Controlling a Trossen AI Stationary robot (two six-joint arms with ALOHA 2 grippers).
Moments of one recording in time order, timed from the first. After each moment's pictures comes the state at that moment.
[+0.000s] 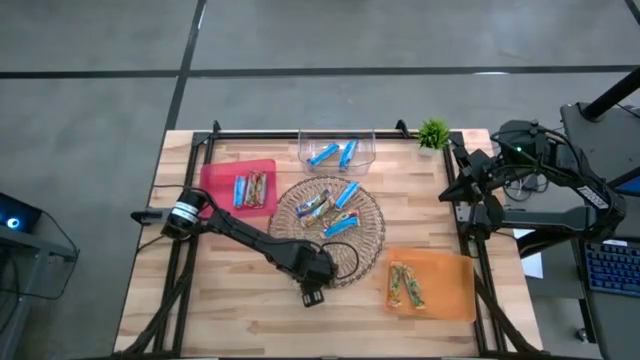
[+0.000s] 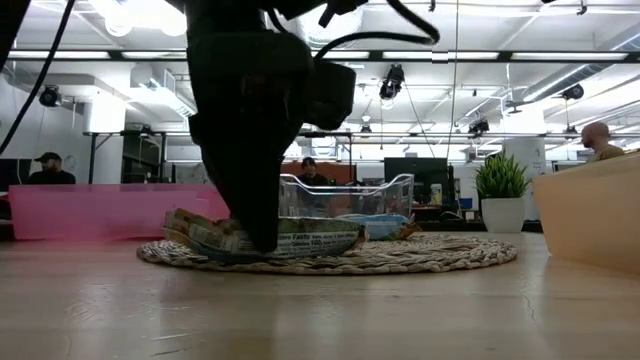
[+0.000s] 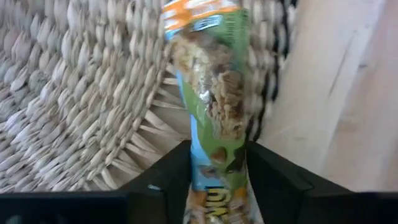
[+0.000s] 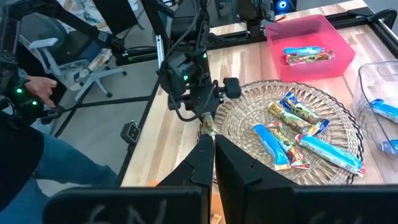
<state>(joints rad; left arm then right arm) -0.33 2.02 1.47 -0.70 -0.01 -0.63 -0.36 0.71 1.23 -1.05 -0.61 0.02</state>
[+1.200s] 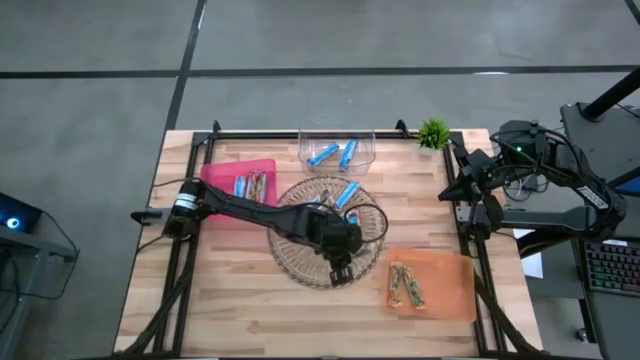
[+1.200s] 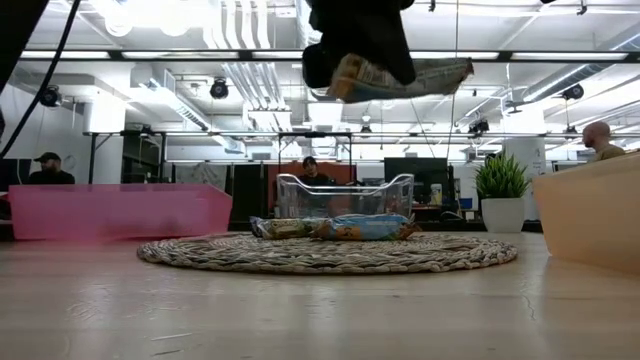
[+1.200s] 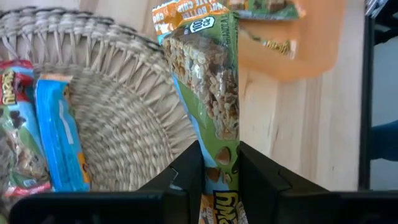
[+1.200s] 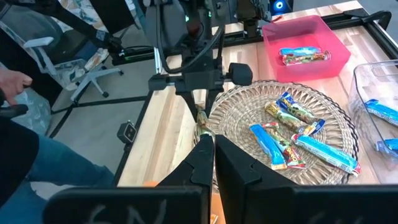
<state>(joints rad) -0.20 2.01 1.84 -0.78 0.00 -0.44 -0.36 0.71 1.23 -1.05 -0.60 0.02</state>
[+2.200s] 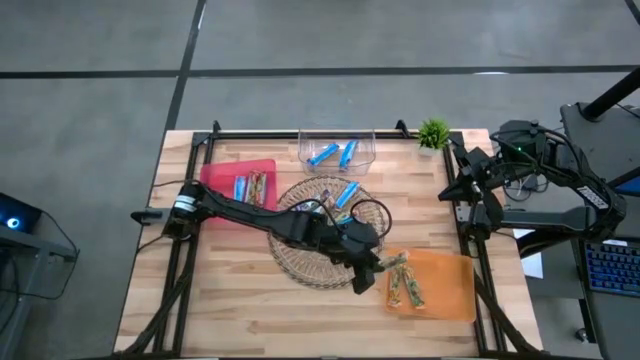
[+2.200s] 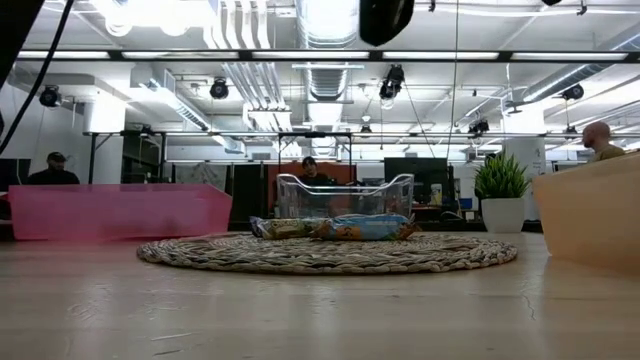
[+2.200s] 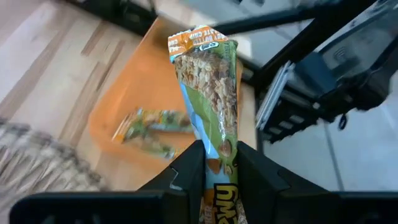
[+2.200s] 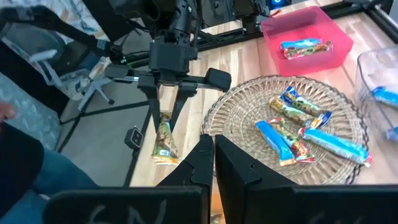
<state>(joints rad) -0.23 2.01 1.86 -0.36 0.01 -0.58 -0.36 0.71 1.23 -1.05 -0.60 0.09</state>
